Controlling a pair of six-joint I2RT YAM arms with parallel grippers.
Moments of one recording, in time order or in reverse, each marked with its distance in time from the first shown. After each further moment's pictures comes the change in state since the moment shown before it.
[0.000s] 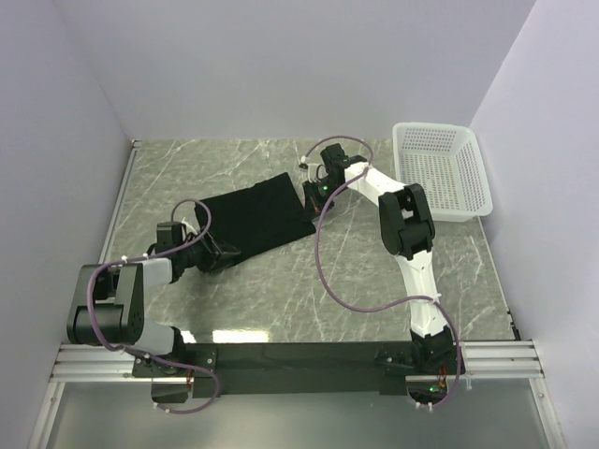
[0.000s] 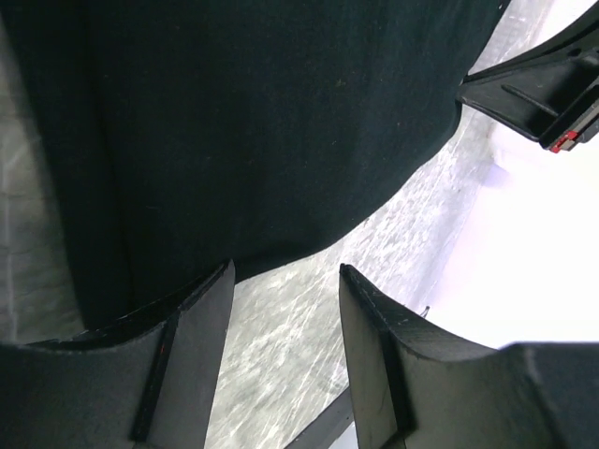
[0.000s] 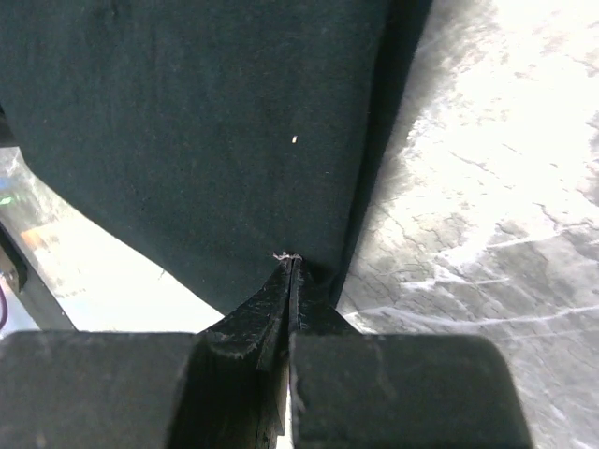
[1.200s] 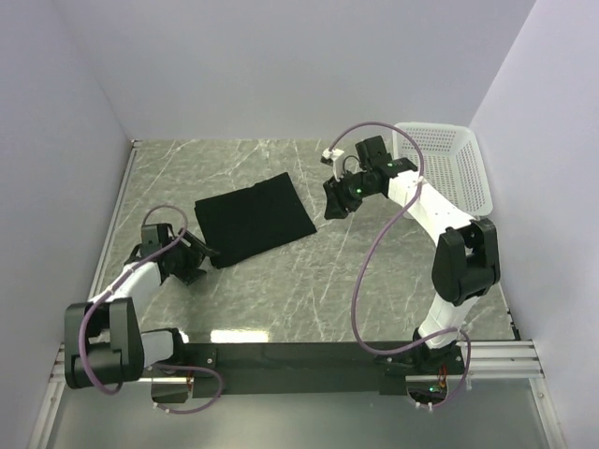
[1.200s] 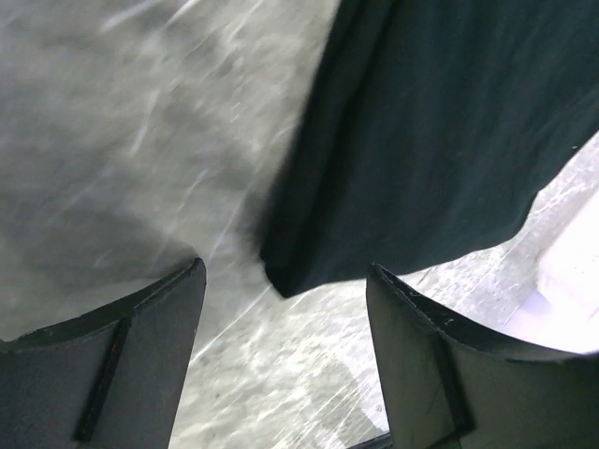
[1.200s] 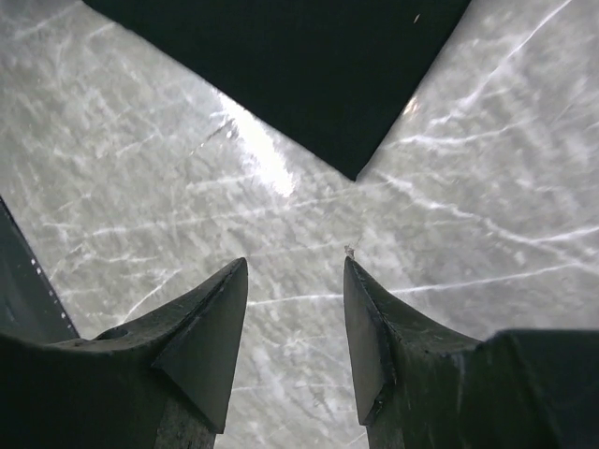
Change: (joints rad) left arm 0.096 -0.245 0.040 -0.424 -0.294 -0.017; right arm -0.048 -0.620 -0.428 0.032 0.040 -0.329
